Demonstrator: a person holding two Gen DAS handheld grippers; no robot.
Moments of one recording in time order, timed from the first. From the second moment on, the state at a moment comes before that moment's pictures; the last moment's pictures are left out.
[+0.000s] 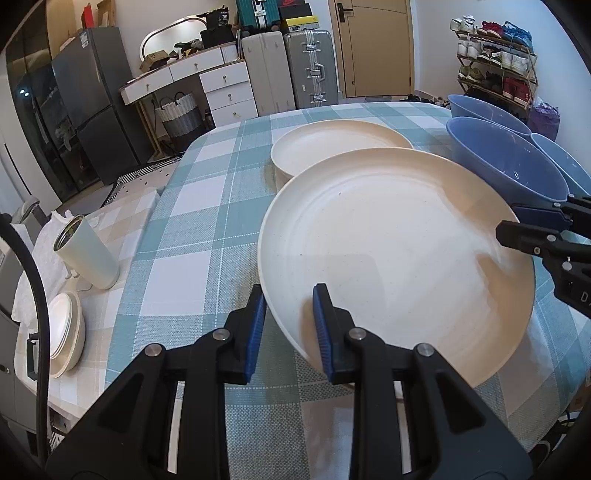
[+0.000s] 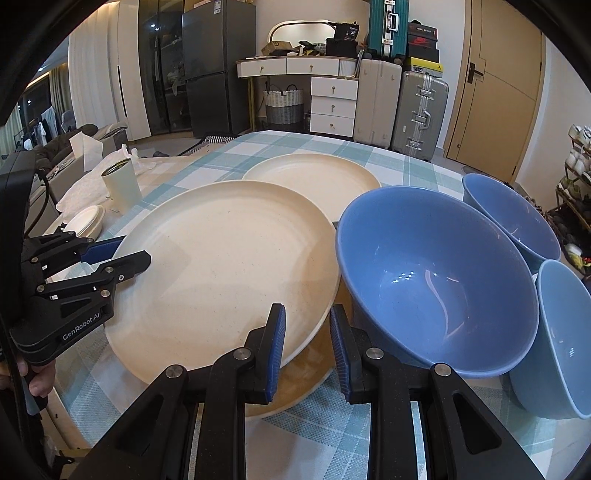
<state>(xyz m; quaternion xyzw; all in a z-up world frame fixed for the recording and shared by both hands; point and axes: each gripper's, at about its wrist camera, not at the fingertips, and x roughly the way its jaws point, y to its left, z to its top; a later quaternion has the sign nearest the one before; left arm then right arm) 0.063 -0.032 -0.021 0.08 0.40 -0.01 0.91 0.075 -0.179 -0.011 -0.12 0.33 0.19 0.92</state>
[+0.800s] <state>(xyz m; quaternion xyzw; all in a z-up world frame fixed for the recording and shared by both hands) 0.070 -0.042 -0.041 0.12 0.40 0.01 0.91 0.075 -0.172 -0.026 -0.14 0.34 0.18 0.91</state>
